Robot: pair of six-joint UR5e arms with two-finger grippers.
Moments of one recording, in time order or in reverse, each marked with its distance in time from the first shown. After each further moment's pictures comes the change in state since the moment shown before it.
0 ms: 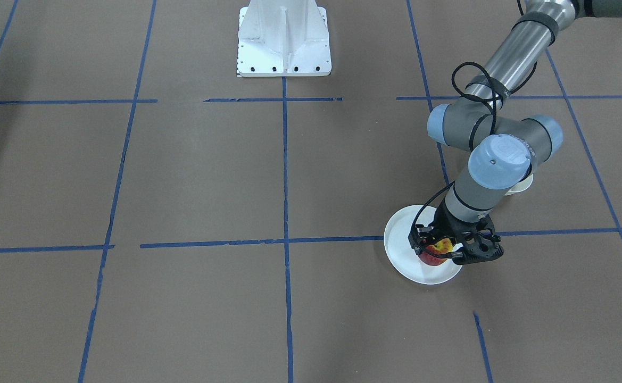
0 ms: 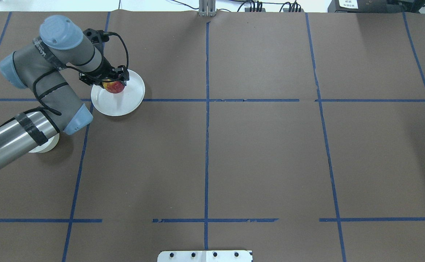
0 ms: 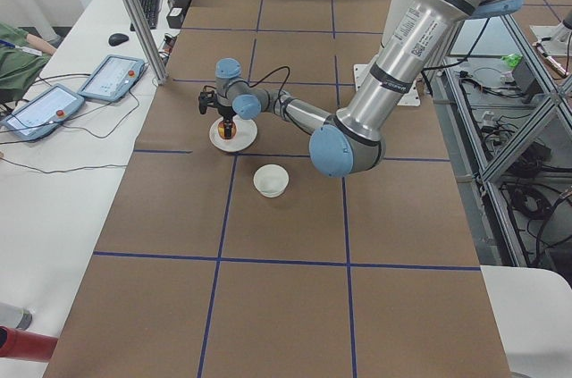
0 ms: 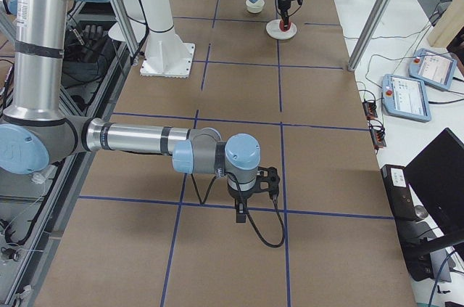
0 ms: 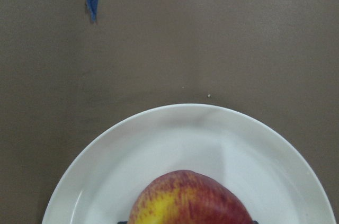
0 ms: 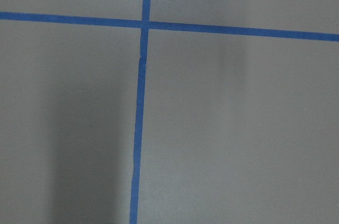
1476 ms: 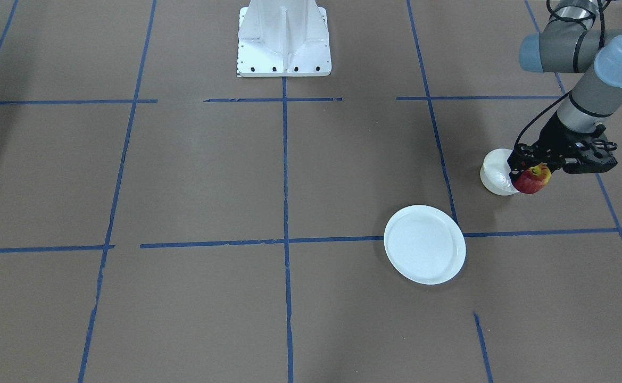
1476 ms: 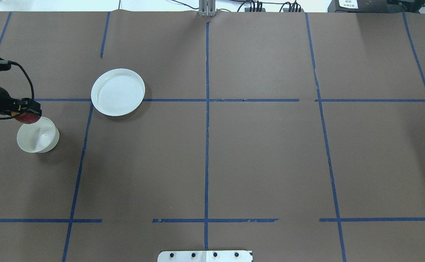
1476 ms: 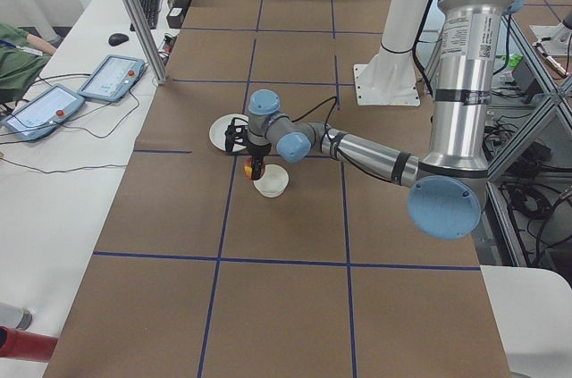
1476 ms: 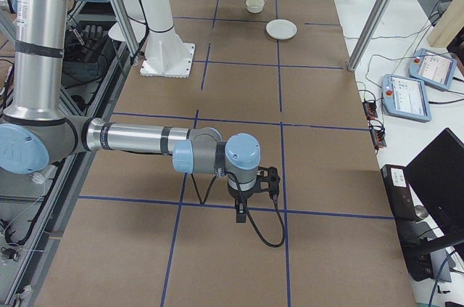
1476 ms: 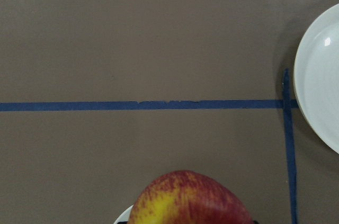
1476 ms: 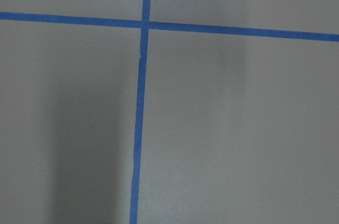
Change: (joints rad) left arm -0.081 0.565 -0.459 -0.041 -0.015 0.160; right arm 0.000 0.000 0.000 0.000 0.000 0.000
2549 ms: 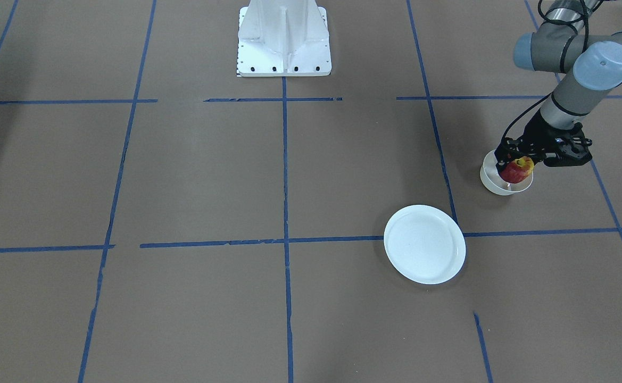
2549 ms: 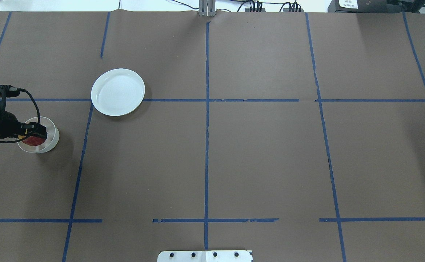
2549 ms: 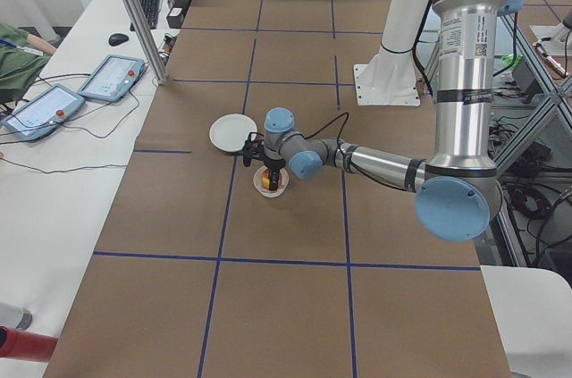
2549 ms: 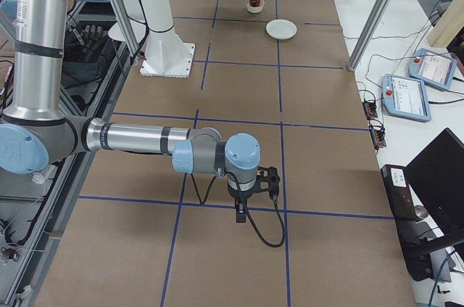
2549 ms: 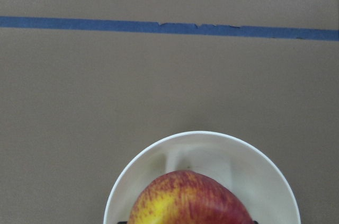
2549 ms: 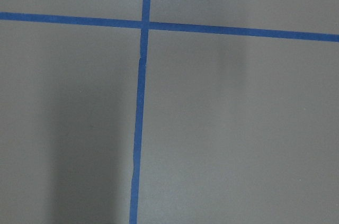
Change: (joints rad) left arm 0.090 0.062 0.022 -0.093 0.004 -0.053; right arm 0.000 0.000 0.000 0.000 0.000 0.000
